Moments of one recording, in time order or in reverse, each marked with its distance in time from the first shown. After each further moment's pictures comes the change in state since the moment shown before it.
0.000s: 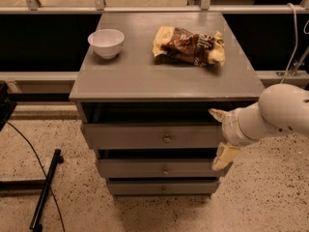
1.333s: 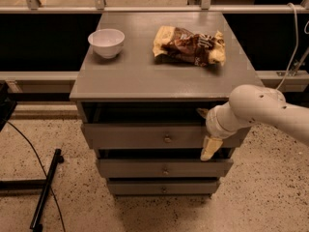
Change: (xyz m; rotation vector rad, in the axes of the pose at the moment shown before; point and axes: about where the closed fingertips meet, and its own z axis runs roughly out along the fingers) arm 0.019 -0.037 0.081 -0.029 0.039 -0.024
